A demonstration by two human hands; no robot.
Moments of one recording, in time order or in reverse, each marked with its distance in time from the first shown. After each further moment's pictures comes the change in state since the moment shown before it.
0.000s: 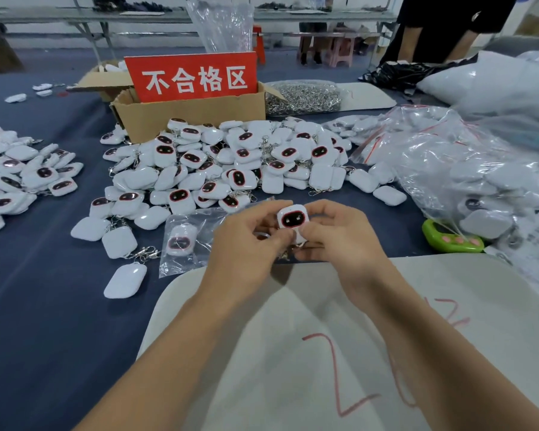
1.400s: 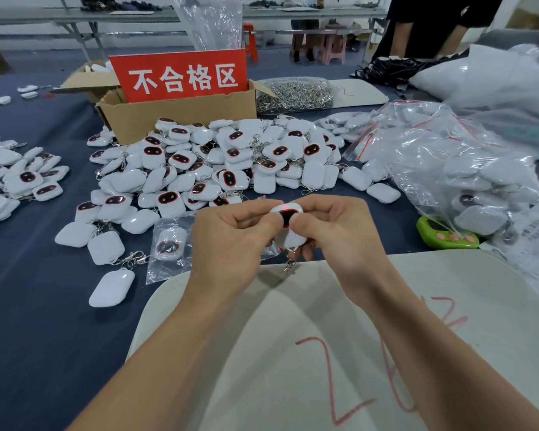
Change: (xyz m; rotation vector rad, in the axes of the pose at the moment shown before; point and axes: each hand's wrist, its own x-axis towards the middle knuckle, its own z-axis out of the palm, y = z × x) left_hand -0.001 0.014 0.001 -0.269 0.125 0.020; right_hand -0.003 -0.008 -0.002 -0.004 -0.045 -0.174
